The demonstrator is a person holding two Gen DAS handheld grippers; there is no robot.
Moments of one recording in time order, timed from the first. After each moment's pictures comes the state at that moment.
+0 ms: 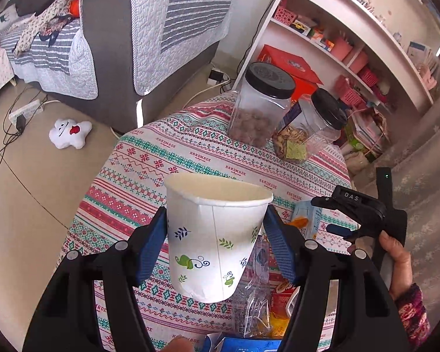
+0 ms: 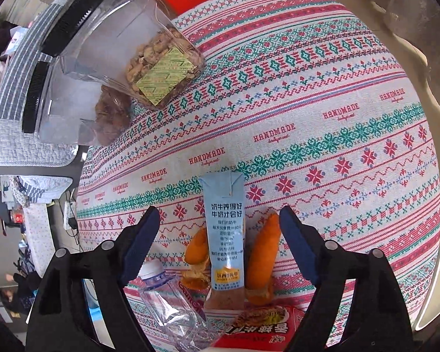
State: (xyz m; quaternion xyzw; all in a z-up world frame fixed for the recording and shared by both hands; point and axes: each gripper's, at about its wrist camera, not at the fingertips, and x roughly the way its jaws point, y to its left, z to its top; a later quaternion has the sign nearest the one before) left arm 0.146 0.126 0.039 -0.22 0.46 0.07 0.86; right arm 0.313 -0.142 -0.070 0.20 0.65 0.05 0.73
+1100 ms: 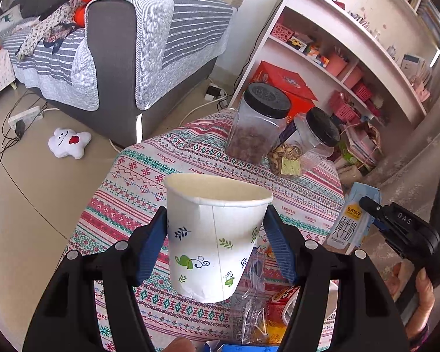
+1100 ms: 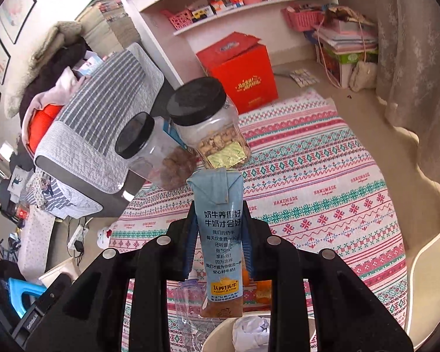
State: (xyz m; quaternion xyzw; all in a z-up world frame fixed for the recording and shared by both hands) left arm 0.136 0.132 0.051 -0.23 0.42 0.07 0.88; right arm 0.238 -0.146 0.058 0.15 0.45 0.09 0.88
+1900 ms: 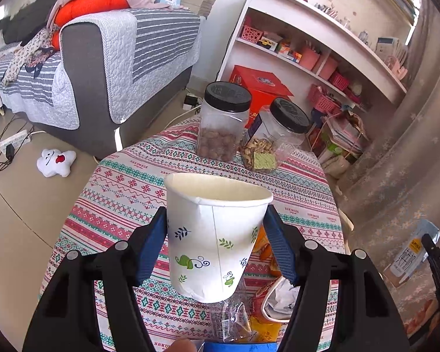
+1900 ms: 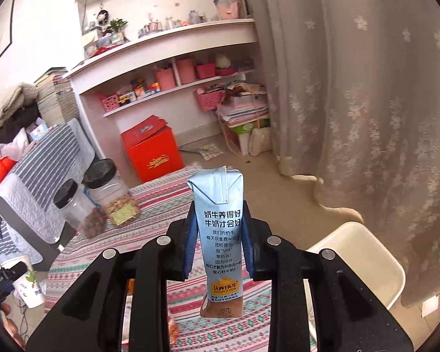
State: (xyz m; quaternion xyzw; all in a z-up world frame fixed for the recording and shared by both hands) left arm 0.129 0.082 0.057 -0.18 0.39 0.03 0.90; right arm 0.103 -0.286 0.097 0.12 0.29 -0.13 0.94
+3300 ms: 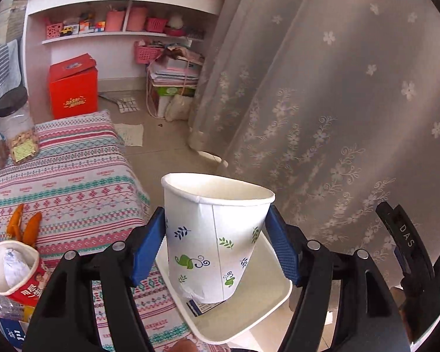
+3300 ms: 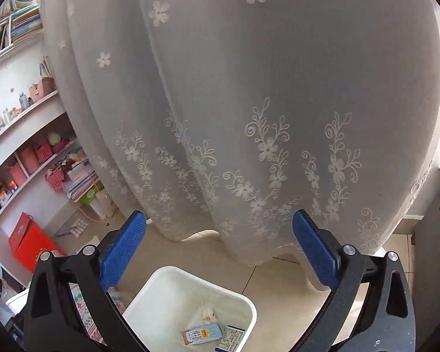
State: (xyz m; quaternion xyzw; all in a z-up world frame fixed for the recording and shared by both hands) left arm 0.109 -0.326 0.079 -0.07 0.40 -0.28 0.87; right arm -0.036 -0.521 0.093 0.23 0.19 -0.45 0.84
